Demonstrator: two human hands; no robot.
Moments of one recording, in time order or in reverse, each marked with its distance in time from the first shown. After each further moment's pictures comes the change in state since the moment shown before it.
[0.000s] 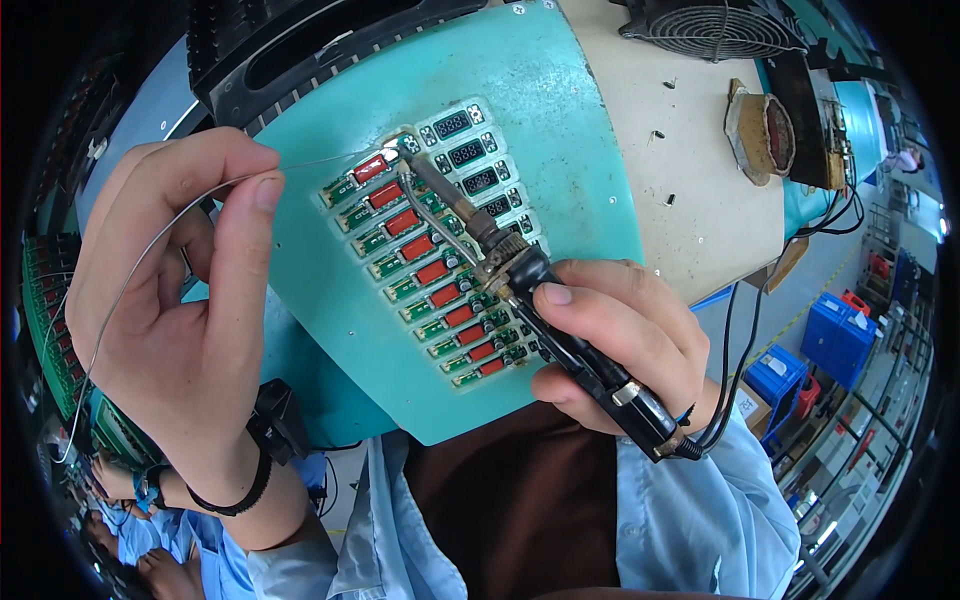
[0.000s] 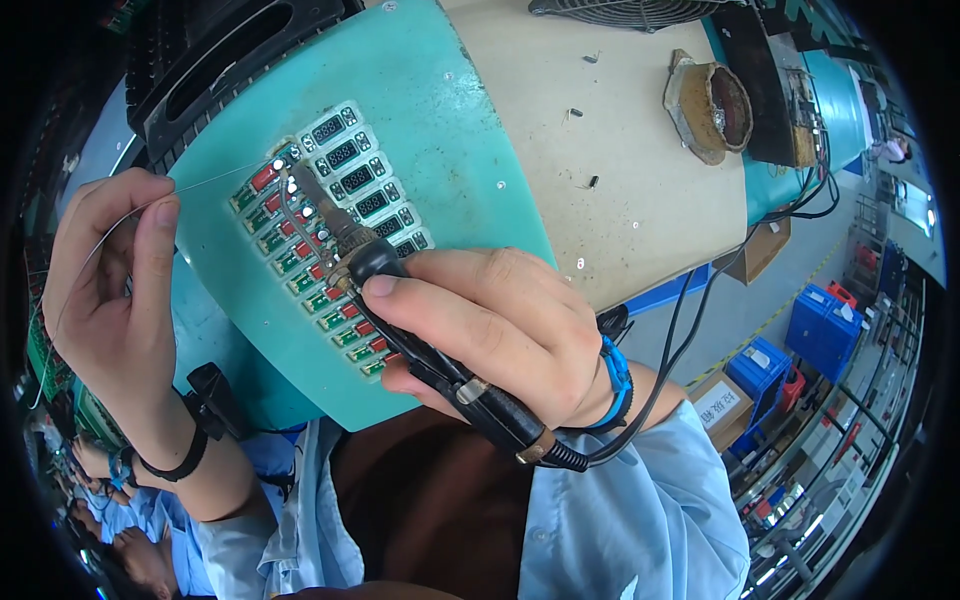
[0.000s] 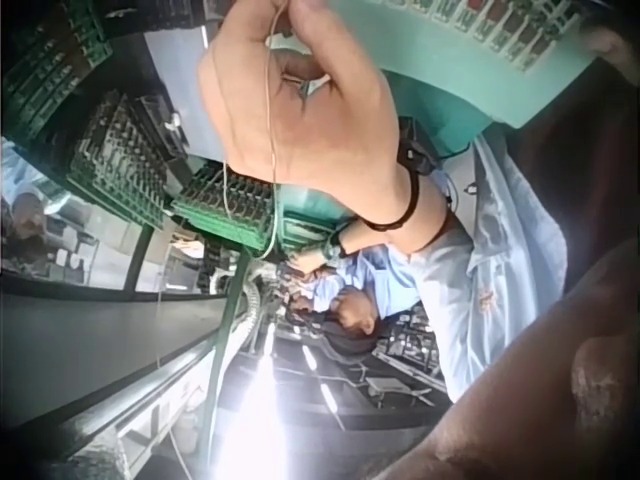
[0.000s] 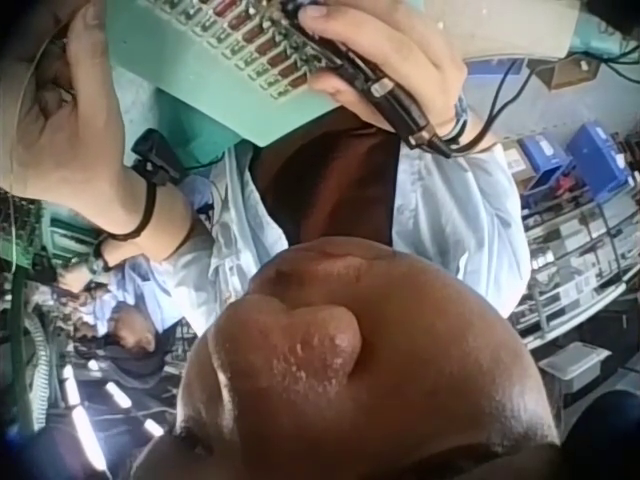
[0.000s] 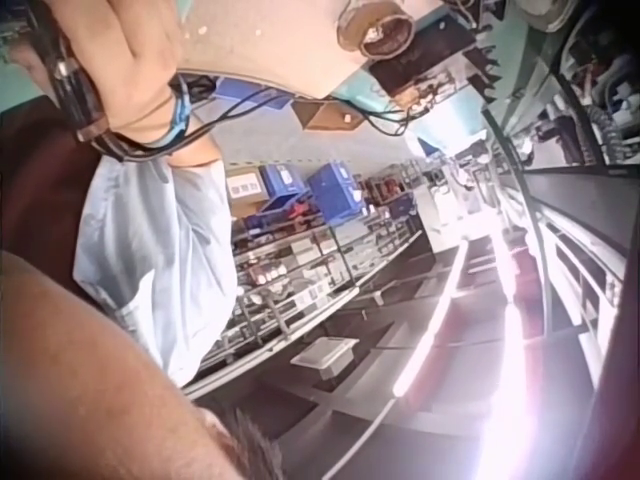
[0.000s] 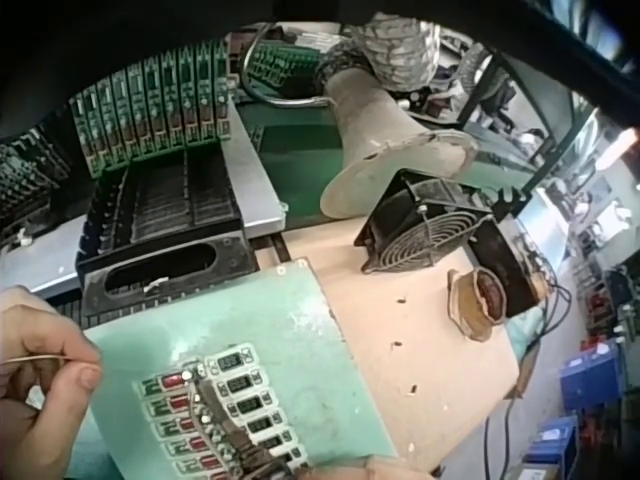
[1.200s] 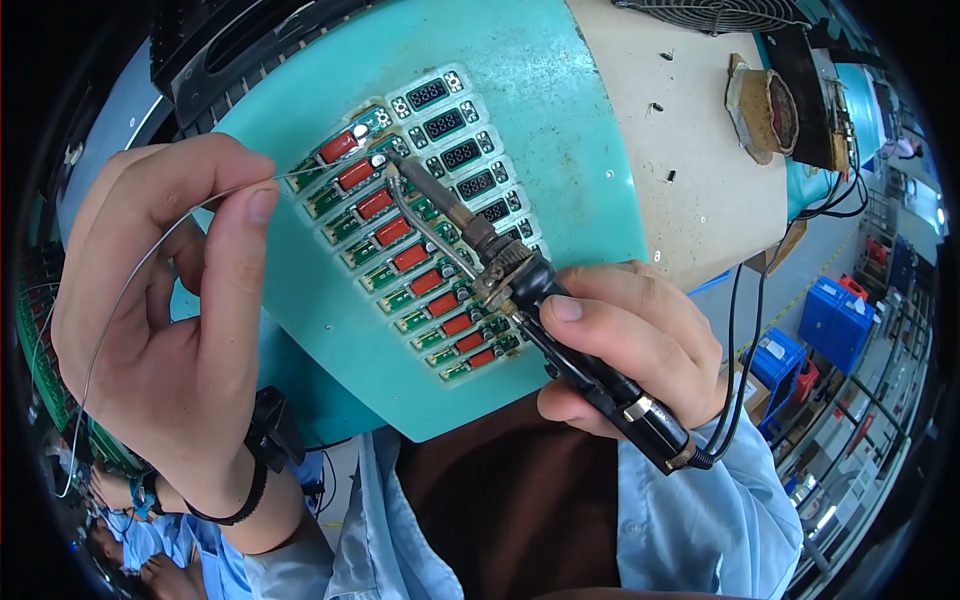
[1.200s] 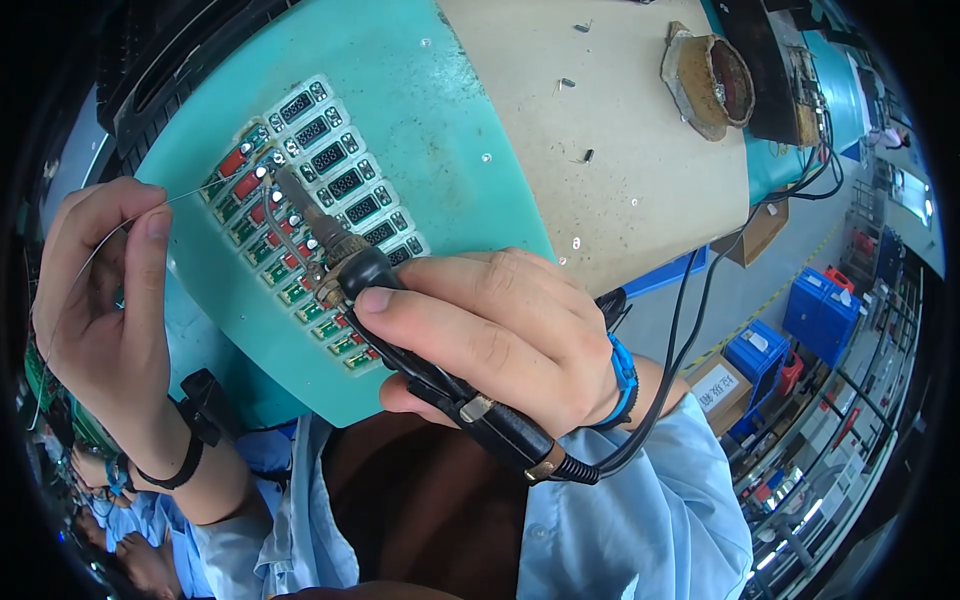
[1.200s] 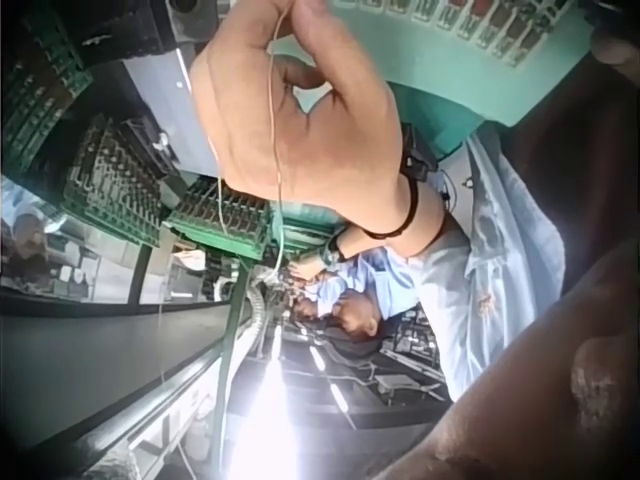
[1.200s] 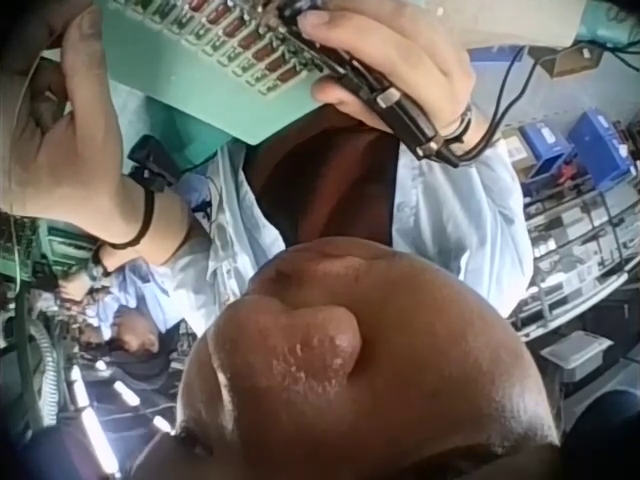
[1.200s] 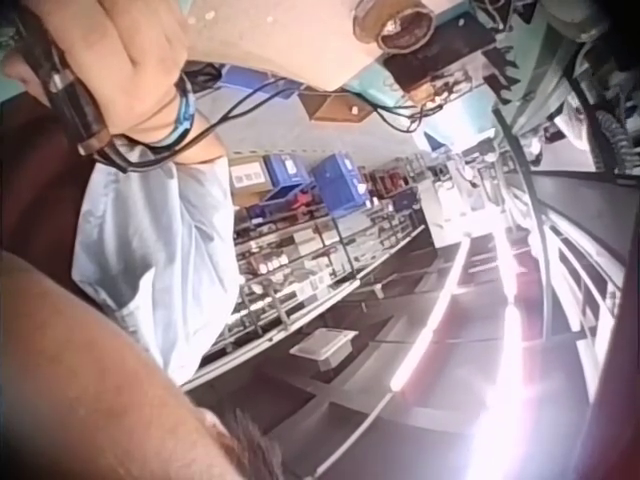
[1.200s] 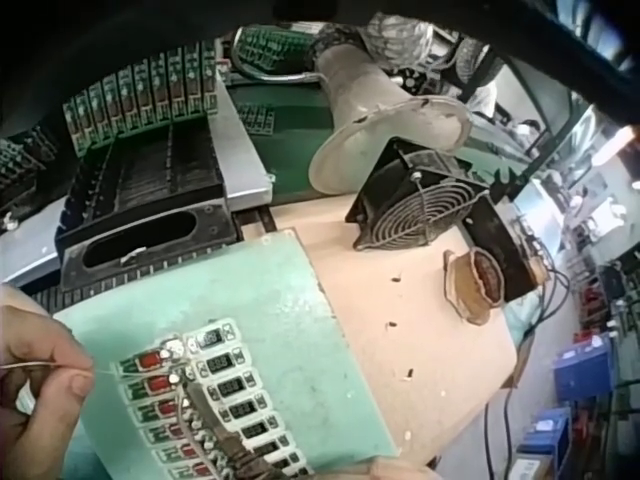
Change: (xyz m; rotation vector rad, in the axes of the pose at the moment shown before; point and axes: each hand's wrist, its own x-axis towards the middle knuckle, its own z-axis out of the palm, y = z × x) left_hand -0.006 0.007 0.005 -0.023 -0.077 -0.018; right_hand -0.010 -0.002 -0.003 0.029 -0.008 0.000
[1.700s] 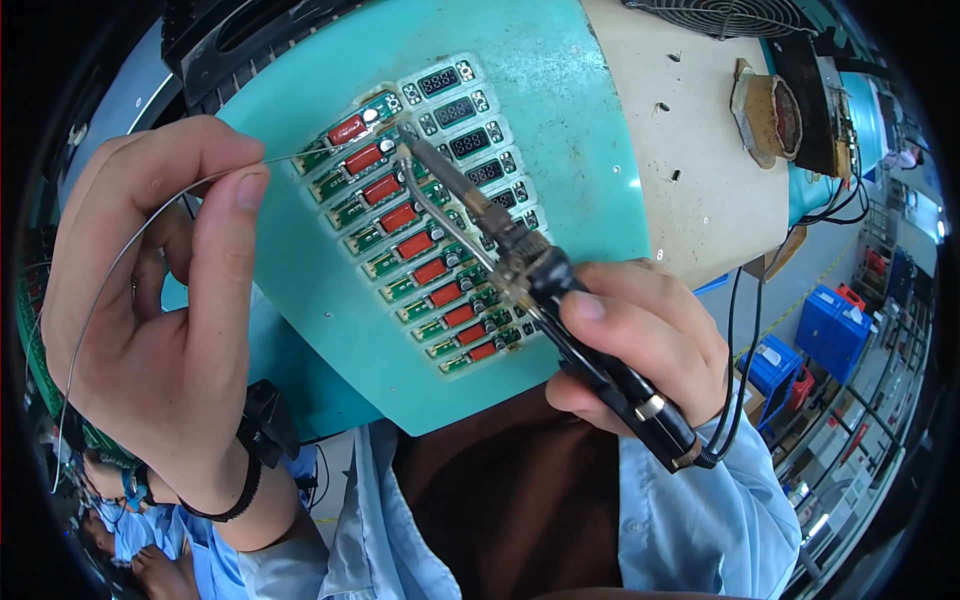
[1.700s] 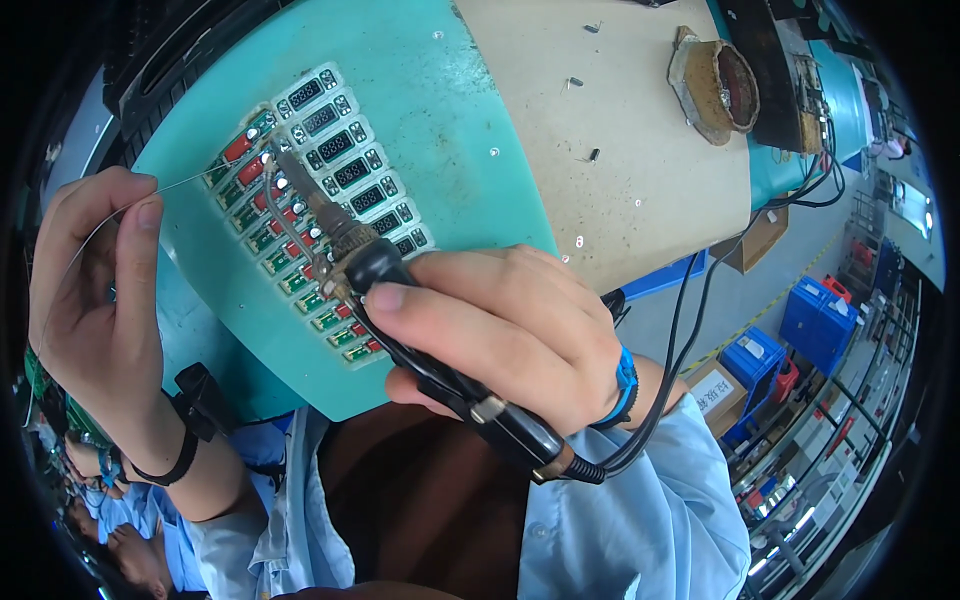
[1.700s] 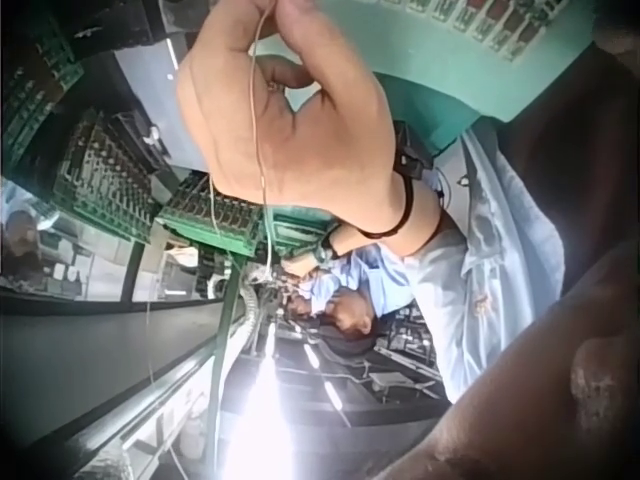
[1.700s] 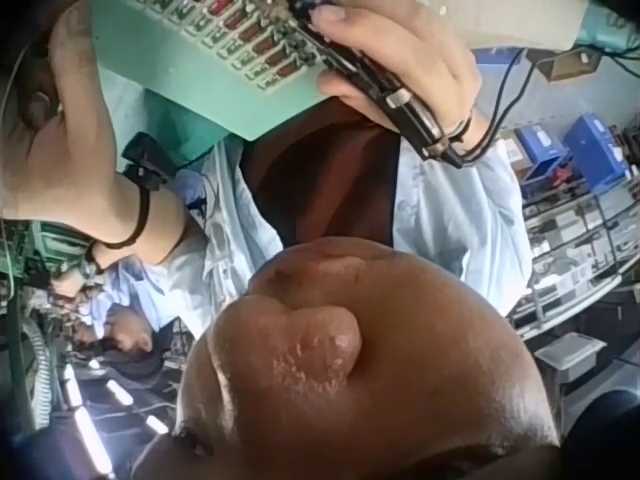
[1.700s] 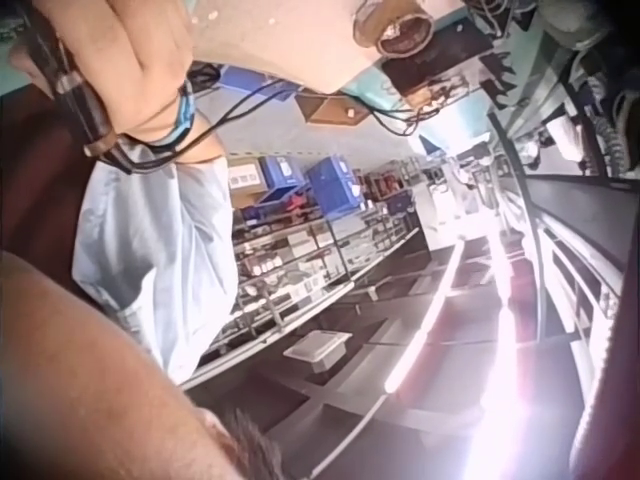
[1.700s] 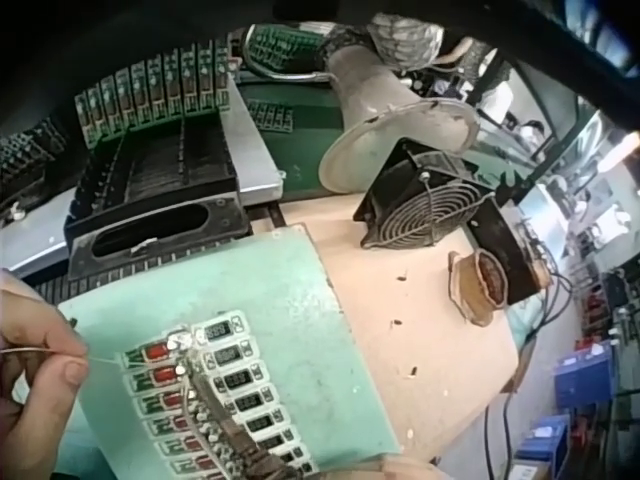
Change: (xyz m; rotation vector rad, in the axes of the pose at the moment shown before) left_hand -0.006 -0.002 -0.005 0.046 0.025 0.015; right_hand -0.004 -0.002 -0.006 0.009 -0.025 -0.002
